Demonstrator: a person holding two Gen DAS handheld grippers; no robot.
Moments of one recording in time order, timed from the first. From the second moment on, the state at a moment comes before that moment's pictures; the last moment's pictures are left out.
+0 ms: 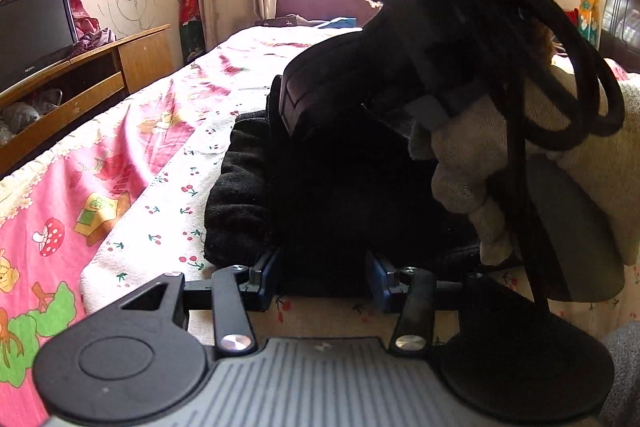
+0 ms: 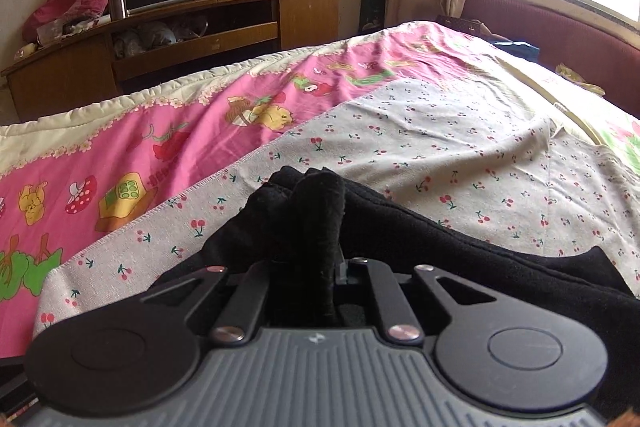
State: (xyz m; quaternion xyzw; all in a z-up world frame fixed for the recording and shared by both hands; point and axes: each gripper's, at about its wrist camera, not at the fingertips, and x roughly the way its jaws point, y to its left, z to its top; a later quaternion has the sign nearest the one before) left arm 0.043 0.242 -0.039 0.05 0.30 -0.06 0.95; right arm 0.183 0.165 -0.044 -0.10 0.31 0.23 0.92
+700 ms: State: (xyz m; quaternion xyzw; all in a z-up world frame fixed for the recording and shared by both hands) left arm 0.031 0.257 -0.029 0.03 0.29 -0.04 0.95; right arm 0.147 0.148 -0.017 -0.07 0.28 0.31 0.91
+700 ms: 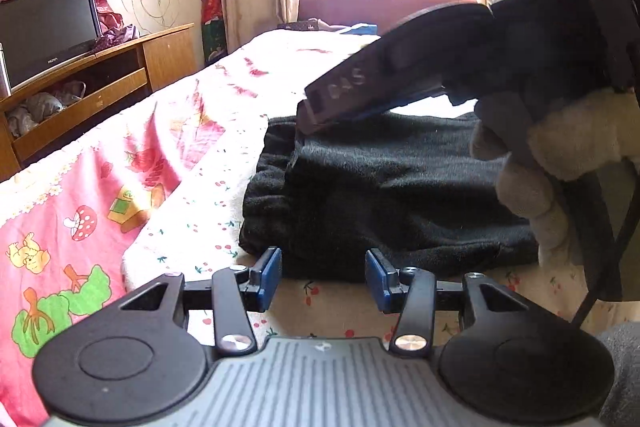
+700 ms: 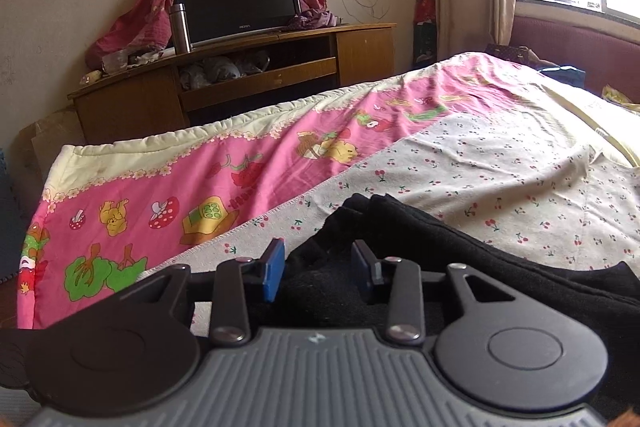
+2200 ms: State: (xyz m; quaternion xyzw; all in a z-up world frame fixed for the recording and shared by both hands) left arm 0.089 0.275 -0.023 -0.22 0.24 0.00 0.95; right arm 0.279 0.116 -0.025 -0.07 0.40 0.43 0.81
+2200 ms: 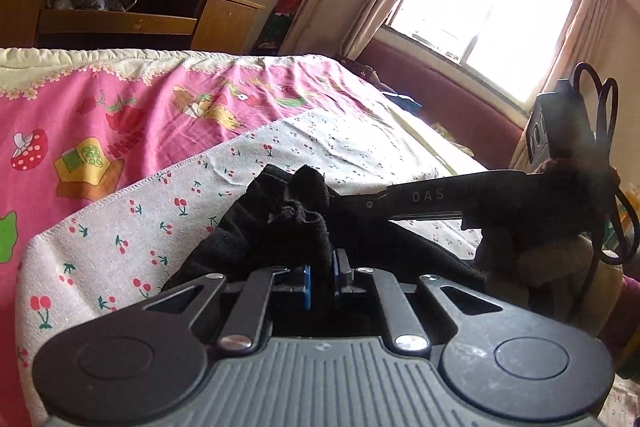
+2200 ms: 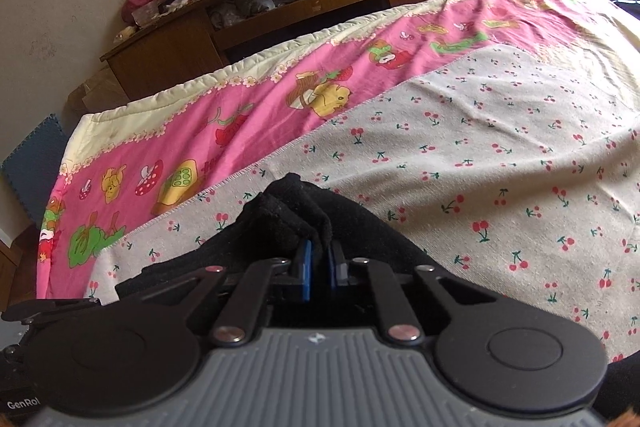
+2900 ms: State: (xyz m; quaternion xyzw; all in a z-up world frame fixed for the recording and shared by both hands) left arm 0.075 0.278 -0.016 -0.07 0.24 0.08 0.97; right arm 0.211 0.050 -0.013 -0.02 0.34 0.31 0.89
